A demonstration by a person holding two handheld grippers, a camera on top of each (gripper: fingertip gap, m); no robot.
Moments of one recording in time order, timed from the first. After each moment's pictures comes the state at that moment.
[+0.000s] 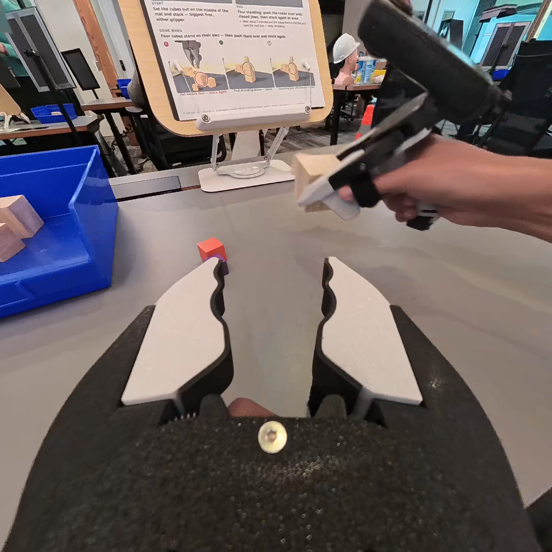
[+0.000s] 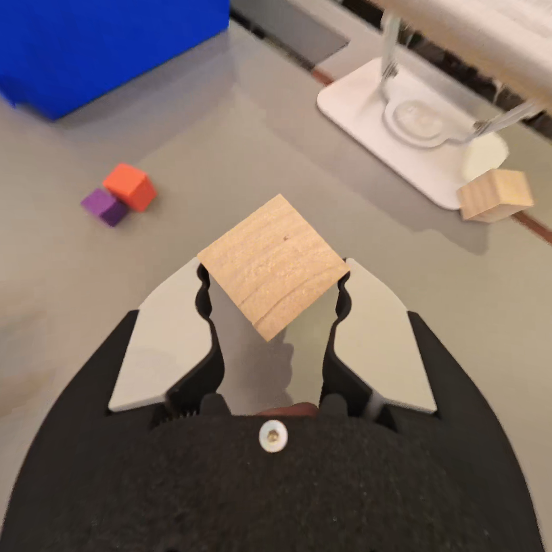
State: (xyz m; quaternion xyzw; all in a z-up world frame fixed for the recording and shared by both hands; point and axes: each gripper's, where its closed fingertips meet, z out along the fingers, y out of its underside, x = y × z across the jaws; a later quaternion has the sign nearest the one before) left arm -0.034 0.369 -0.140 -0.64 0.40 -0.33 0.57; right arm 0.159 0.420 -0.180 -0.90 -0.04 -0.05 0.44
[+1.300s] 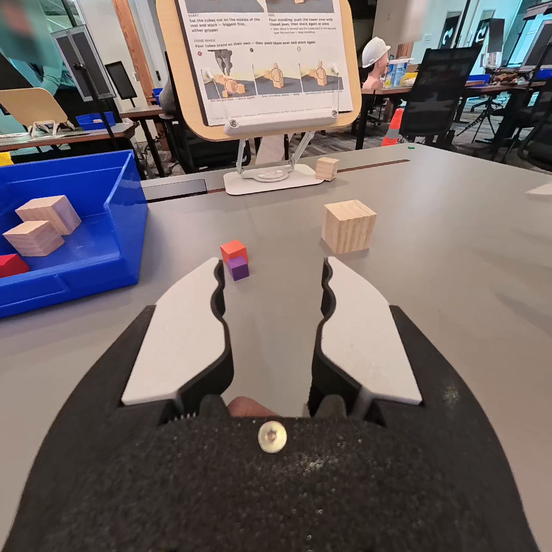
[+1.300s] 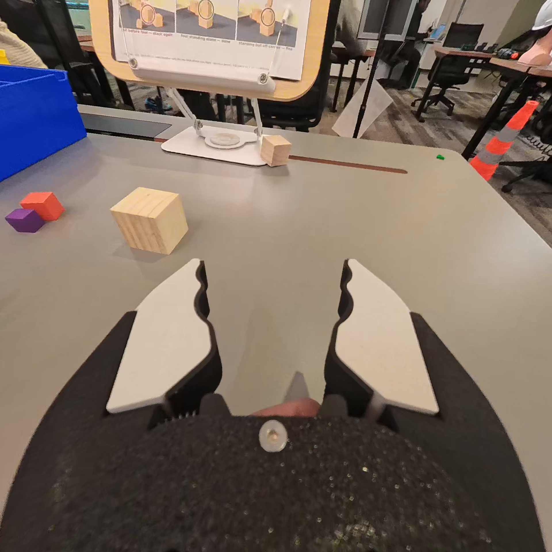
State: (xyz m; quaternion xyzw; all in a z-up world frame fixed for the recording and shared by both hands) left arm -0.039 0.383 -0.138 -0.65 0.38 -0.30 0.59; right arm 0.208 0.223 -0.148 -0.77 0.19 -0.19 0.58
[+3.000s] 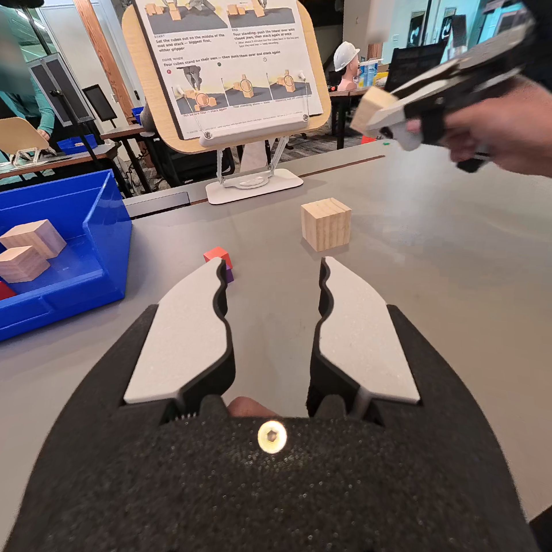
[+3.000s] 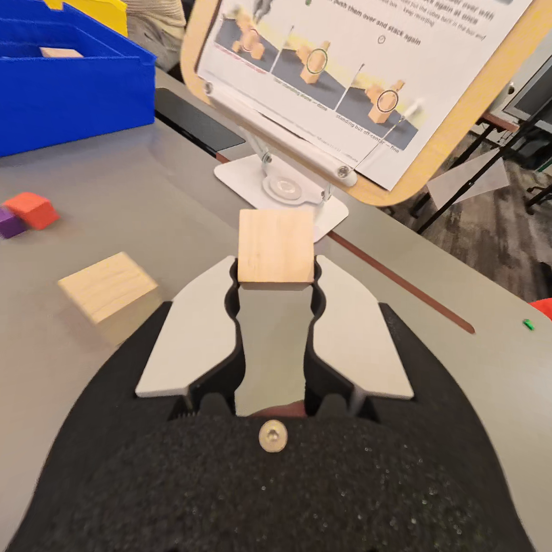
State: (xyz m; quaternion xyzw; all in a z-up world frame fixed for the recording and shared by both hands) left arm -0.035 0.363 -0.136 -0.61 0.42 -0.30 0.60; right arm 0.262 0.364 -0.106 -0.81 -0.04 -0.14 0.57
